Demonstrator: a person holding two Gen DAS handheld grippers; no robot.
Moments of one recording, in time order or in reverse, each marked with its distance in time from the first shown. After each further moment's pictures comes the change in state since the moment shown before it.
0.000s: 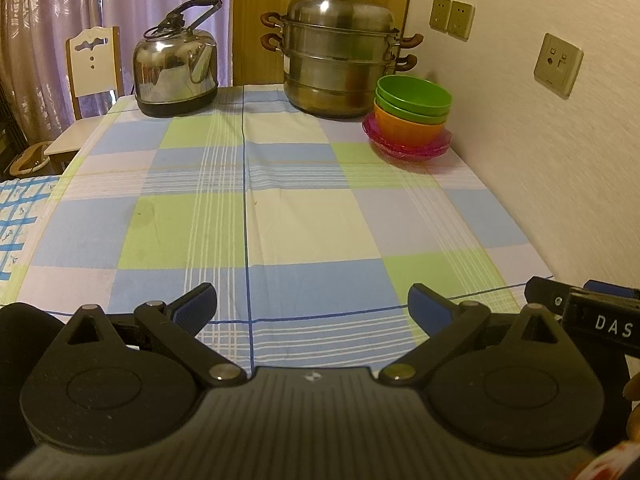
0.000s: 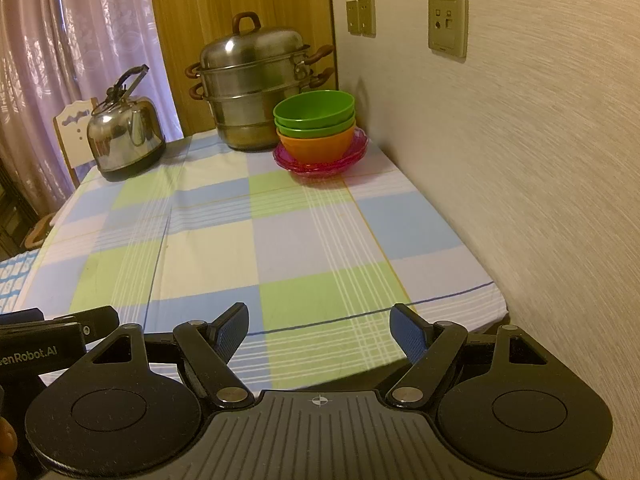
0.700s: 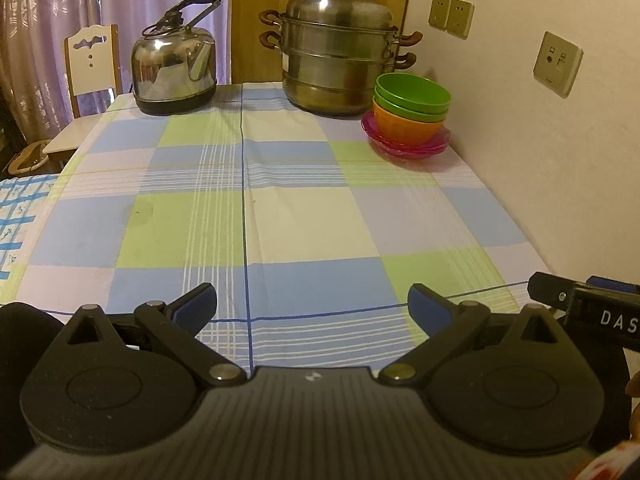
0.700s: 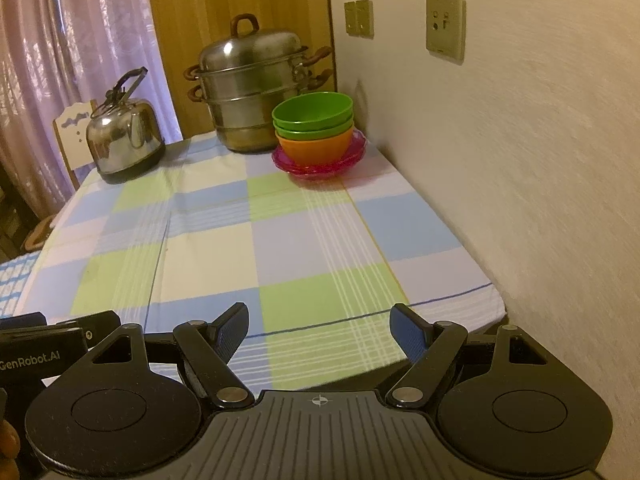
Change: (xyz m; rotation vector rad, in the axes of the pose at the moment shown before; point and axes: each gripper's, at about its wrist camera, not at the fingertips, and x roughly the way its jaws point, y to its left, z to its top) left arm 0.001 -0.001 -0.001 -0.001 0.005 -0.003; right arm -0.002 -0.002 0.004 0.001 -0.003 0.002
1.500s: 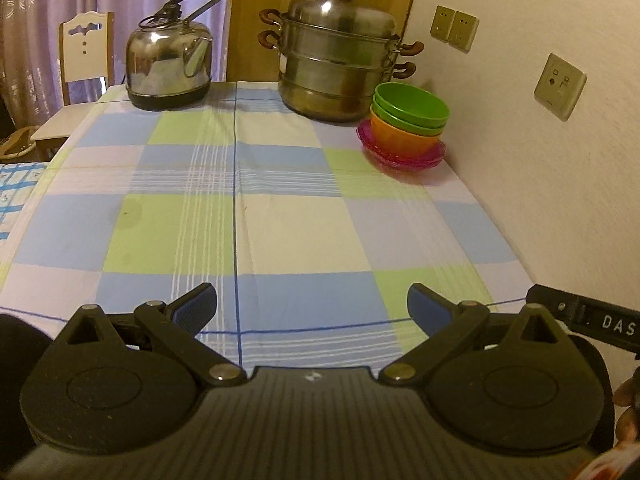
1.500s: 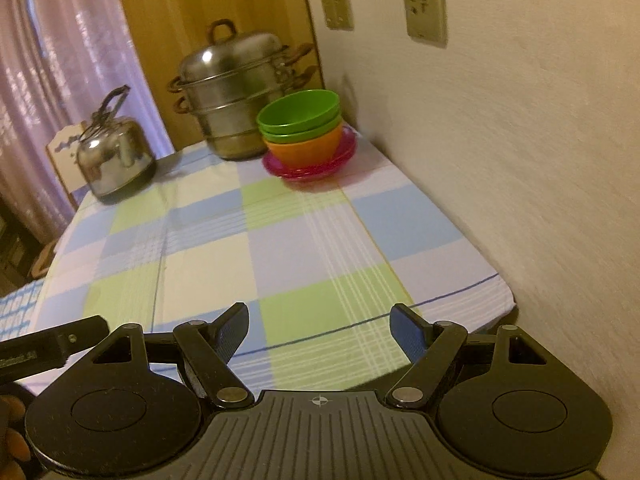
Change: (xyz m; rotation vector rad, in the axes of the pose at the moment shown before) left arm 0.004 0.013 0.013 -0.052 0.000 -0.054; right arm 0.007 -0.013 0.012 0.088 0.013 0.023
